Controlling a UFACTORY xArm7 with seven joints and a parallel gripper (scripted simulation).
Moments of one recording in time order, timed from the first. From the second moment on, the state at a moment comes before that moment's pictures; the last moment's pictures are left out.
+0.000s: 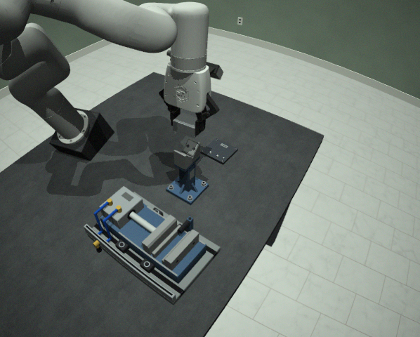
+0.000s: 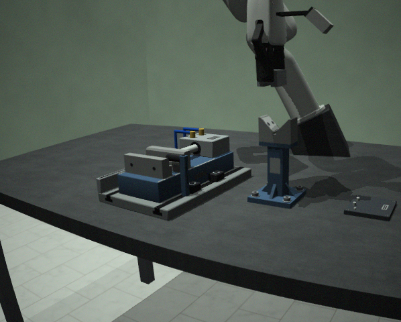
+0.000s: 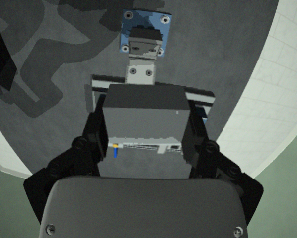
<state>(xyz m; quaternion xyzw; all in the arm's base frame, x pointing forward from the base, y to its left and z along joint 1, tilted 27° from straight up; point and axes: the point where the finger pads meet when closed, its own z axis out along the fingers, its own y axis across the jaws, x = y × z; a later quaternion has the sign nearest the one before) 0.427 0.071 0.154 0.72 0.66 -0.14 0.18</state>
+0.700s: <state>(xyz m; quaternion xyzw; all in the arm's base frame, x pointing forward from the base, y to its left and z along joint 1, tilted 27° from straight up) 0.440 0.048 0.167 0.66 0.72 -0.15 0.17</state>
